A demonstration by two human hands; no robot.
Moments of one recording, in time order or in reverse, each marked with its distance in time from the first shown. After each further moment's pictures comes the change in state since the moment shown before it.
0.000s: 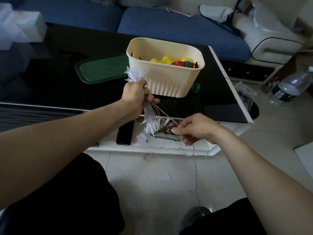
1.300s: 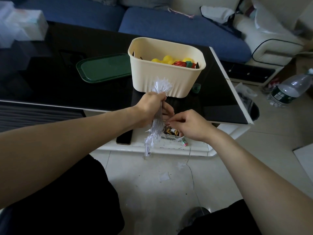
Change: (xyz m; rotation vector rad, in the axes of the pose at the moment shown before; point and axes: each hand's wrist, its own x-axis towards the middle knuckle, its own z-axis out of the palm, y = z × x) left_hand -0.022 -0.019 0.014 0.308 -0.243 -0.114; right_hand -0.003 -0.015 0.016 -0.201 0.095 -0.322
